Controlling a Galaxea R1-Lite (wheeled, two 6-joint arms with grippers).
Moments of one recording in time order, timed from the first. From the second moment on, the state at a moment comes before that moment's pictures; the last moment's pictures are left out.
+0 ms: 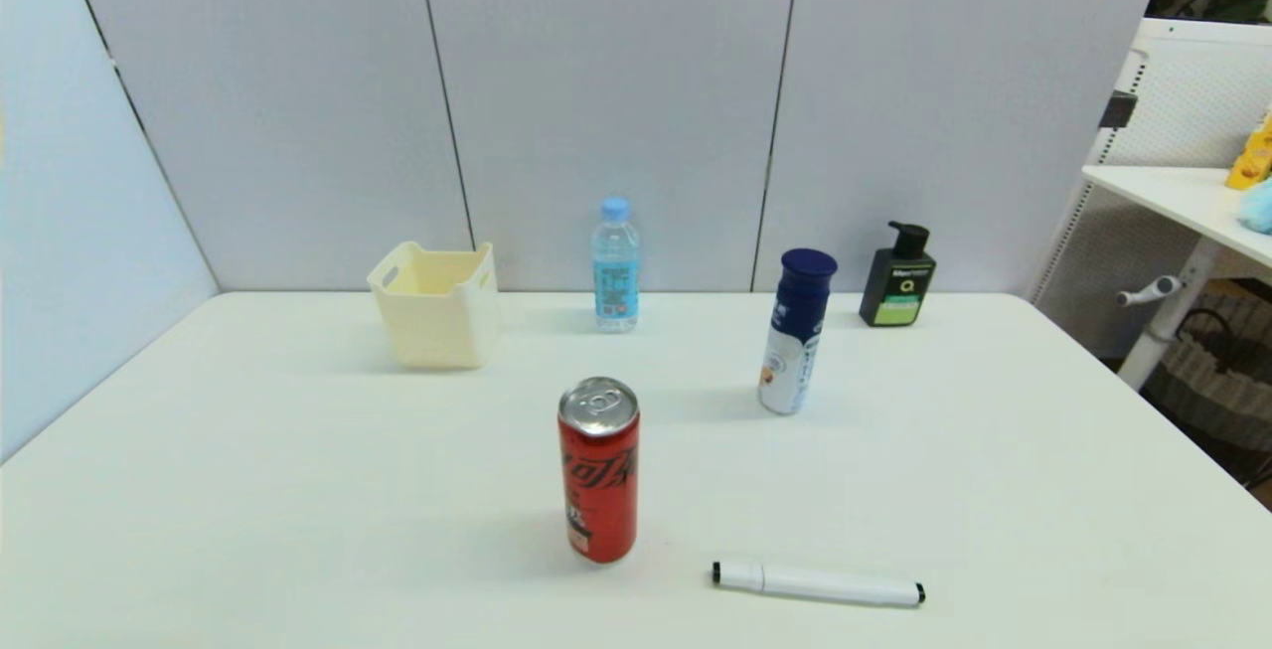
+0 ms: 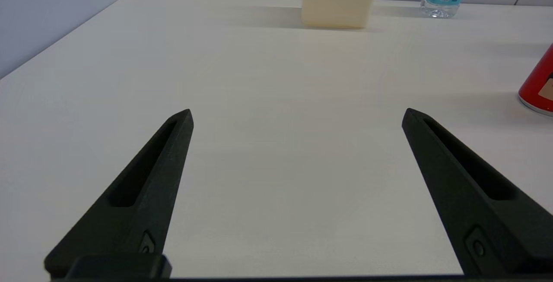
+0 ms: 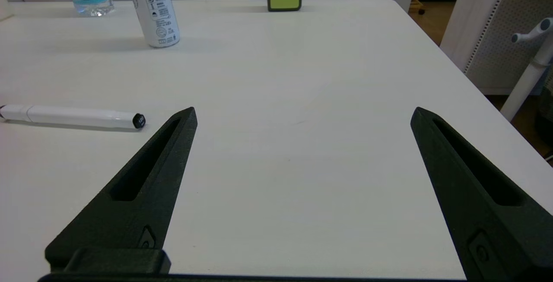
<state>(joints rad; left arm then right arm) -0.01 0.00 0.00 0.00 0.00 -0.01 0.00 0.00 0.00 0.00 0.00 0.01</state>
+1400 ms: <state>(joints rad) -0.01 0.00 0.00 0.00 0.00 -0.01 0.00 0.00 0.00 0.00 0.00 0.01</state>
